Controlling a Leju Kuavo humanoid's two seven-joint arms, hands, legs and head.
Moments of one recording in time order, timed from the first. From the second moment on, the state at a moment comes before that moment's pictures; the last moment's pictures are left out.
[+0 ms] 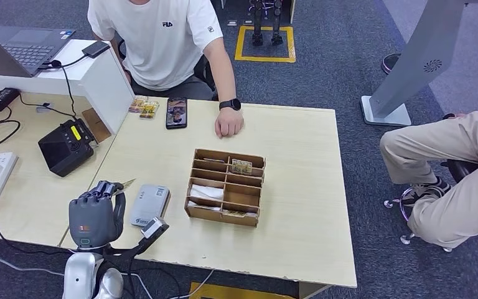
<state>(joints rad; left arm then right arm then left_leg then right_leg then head) 0.05 -0.28 0.27 -1.56 -1.44 0.70 -0.37 -0.09 0.30 -1.54 -0.49 1.12 -0.66 -0.41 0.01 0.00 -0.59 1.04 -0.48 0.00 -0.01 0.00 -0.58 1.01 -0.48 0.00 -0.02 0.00</state>
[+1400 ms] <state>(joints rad) -0.06 -0.14 -0.10 -1.23 -1.47 0.70 0.10 -0.08 0.30 -1.48 -0.49 1.19 -0.66 -0.43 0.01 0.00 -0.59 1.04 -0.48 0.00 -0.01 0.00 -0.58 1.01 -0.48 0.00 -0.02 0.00</state>
